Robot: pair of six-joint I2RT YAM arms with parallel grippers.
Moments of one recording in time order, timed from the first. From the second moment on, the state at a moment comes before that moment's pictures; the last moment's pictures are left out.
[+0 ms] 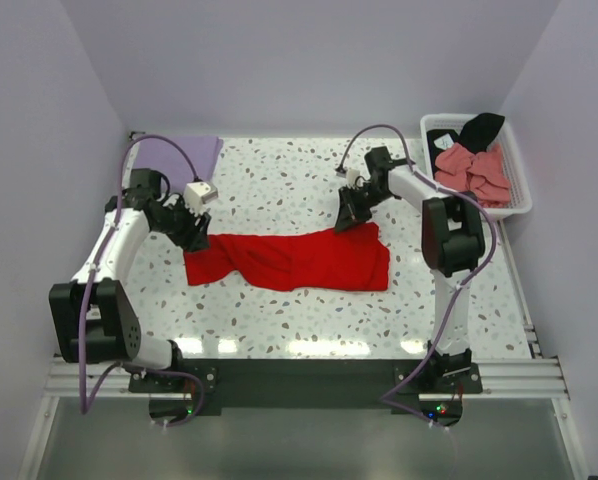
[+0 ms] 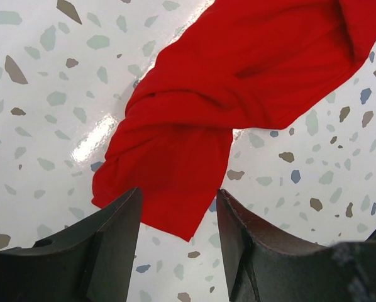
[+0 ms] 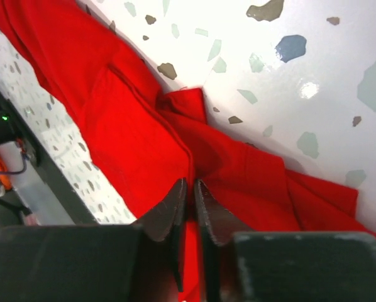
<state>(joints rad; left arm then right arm) 0.08 1.43 1.09 -0.82 0.59 0.72 0.25 2.18 1.66 -0.82 -0.72 -0.08</state>
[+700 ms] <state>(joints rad) 0.16 1.79 1.29 -0.80 0.55 0.78 0.04 1.72 1.75 -1.17 -0.82 -0.44</state>
